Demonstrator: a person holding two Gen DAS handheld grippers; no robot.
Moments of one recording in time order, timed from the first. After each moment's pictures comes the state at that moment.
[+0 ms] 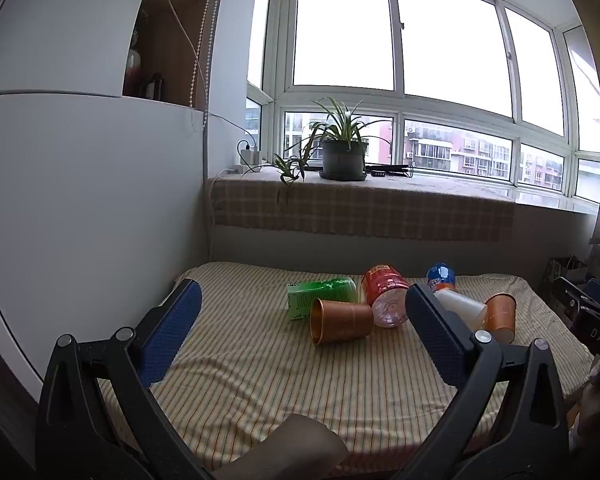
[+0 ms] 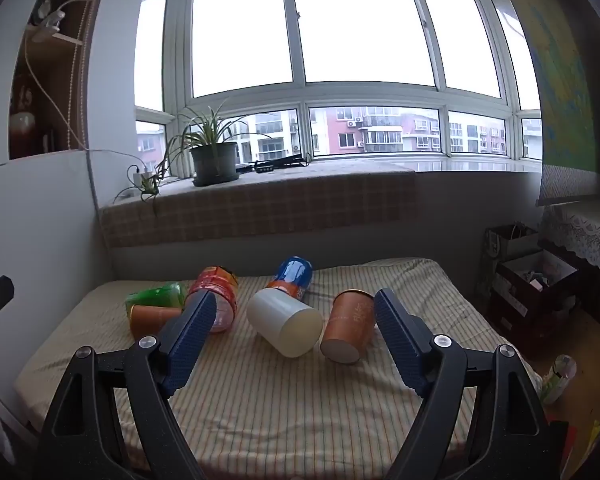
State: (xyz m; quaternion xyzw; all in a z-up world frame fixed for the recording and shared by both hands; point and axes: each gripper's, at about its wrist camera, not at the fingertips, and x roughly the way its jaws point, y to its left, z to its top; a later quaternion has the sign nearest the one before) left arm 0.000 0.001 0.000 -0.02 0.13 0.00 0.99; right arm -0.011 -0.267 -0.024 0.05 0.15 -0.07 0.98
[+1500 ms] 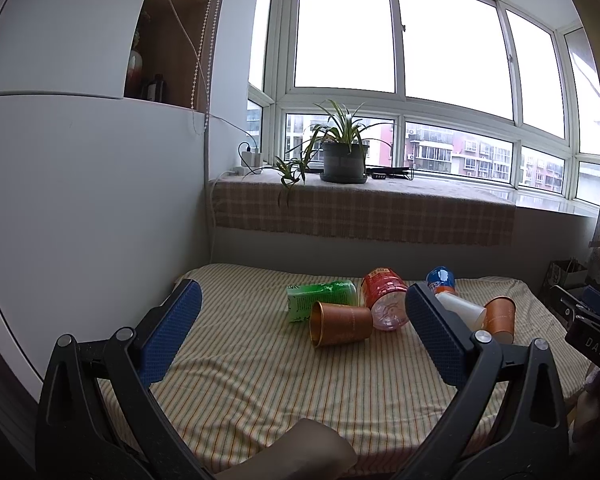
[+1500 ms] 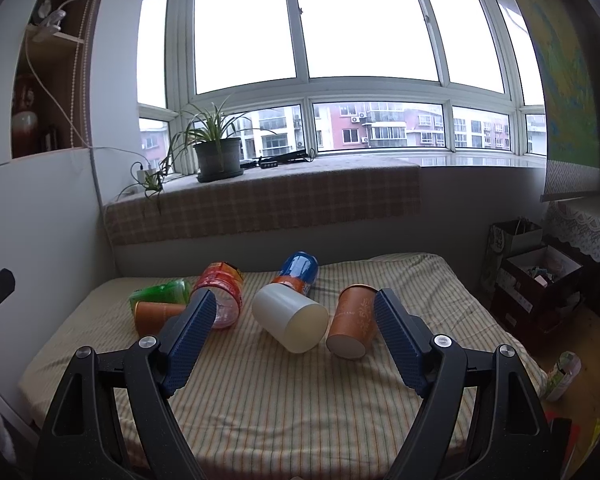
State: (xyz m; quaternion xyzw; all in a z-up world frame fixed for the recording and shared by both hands) left arm -0.004 0.010 0.006 -0.02 0.13 0.00 0.99; right arm -0.012 -0.268 -0.026 0.05 0.16 -0.06 0.98
